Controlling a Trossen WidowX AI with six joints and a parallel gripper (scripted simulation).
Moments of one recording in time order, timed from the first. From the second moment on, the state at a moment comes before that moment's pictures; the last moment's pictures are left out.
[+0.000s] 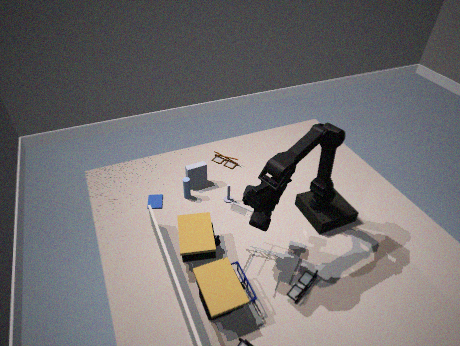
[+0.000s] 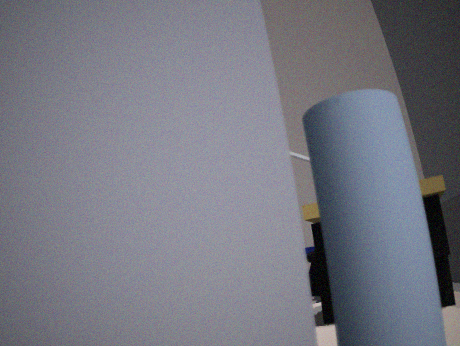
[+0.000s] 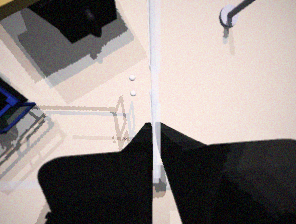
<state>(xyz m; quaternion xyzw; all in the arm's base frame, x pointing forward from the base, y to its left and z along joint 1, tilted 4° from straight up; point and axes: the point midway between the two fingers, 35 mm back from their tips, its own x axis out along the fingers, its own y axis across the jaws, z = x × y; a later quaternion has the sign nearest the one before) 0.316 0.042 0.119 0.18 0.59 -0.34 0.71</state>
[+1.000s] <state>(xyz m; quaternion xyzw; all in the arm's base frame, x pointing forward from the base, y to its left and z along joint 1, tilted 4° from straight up) 0.321 0.143 0.142 0.43 0.37 -0.49 0.66</state>
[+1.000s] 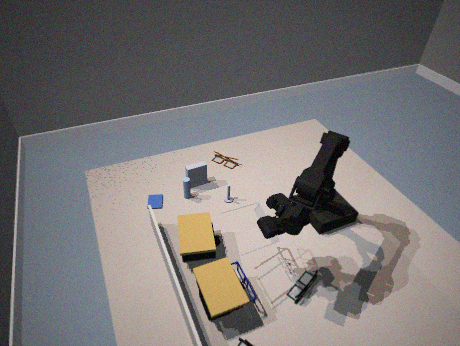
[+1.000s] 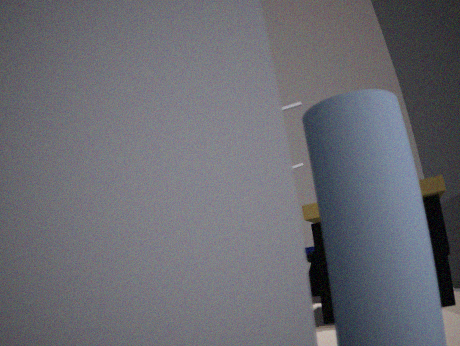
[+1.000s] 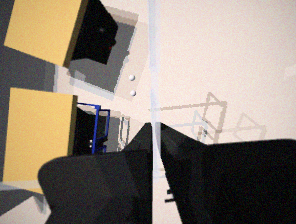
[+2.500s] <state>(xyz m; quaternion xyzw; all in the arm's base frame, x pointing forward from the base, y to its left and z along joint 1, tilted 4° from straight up) 0.293 0.241 0.163 0.67 0.16 -0.51 0.52</state>
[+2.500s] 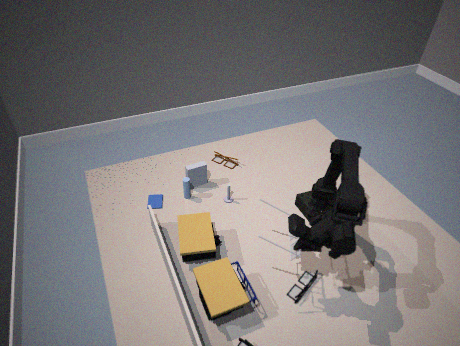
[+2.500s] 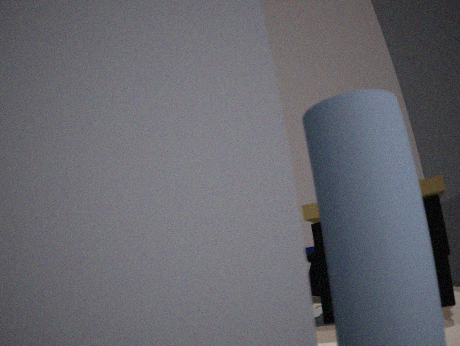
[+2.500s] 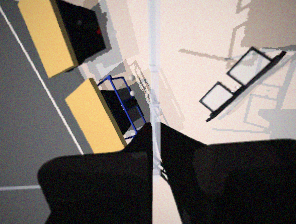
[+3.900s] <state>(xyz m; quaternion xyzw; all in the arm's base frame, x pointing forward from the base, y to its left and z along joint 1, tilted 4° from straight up) 0.302 0.084 0.092 0.55 0.39 -0.59 0.44</state>
